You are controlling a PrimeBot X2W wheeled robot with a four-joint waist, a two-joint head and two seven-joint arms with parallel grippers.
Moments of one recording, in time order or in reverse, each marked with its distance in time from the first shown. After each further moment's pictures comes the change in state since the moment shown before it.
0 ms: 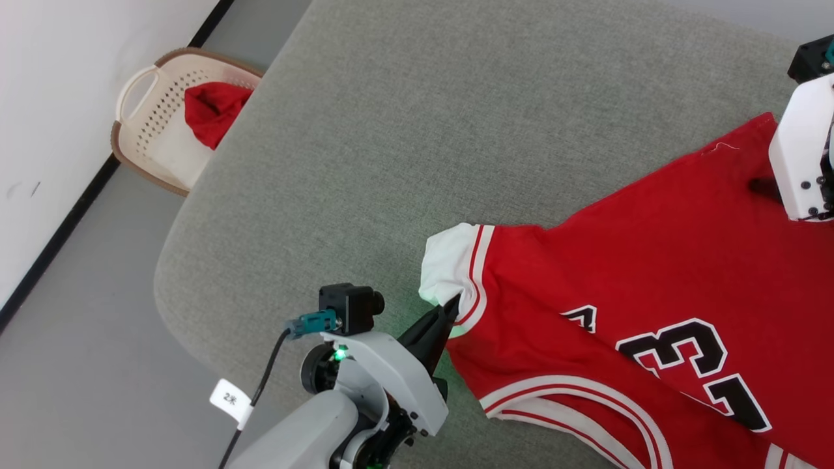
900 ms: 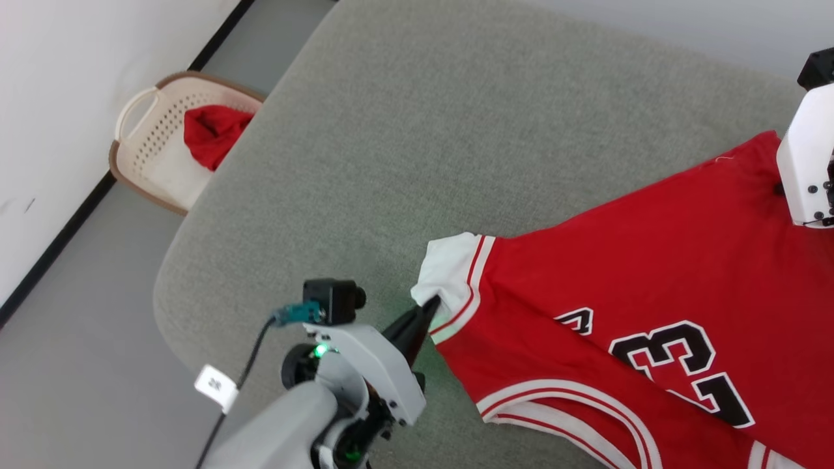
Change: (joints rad) left arm -0.017 0.019 0.005 0.063 -0.027 -0.019 0.029; right arm -0.025 -0.007 0.053 0.070 0.089 0.000 -0.025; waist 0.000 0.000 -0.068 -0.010
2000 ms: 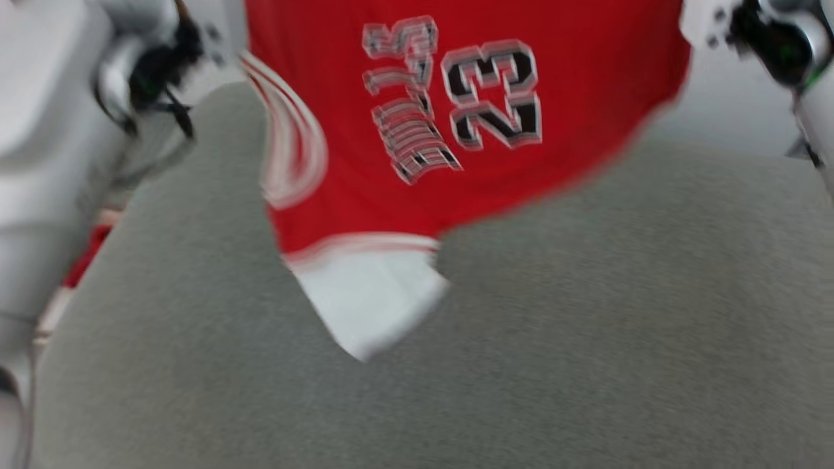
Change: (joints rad) left arm -0.808 0.224 0.041 0.231 0.149 -0.032 0.432; right arm -0.260 0.270 -0.112 0.069 -0.097 0.000 -0.591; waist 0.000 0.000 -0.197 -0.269
